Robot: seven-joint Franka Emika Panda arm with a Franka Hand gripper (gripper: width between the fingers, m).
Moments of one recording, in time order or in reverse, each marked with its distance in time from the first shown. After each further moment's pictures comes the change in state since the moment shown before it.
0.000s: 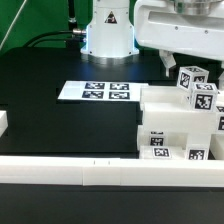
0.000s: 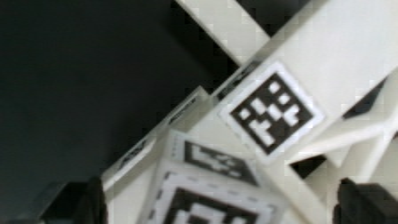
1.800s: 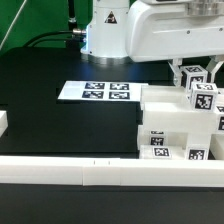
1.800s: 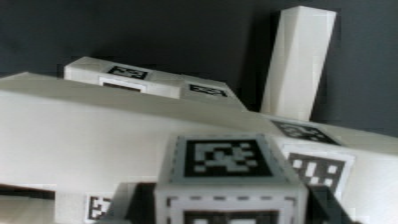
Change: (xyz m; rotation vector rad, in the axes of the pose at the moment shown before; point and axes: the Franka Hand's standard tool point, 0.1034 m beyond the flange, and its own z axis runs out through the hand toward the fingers) arm 0.004 0.007 0.005 -0.062 0.015 -0.747
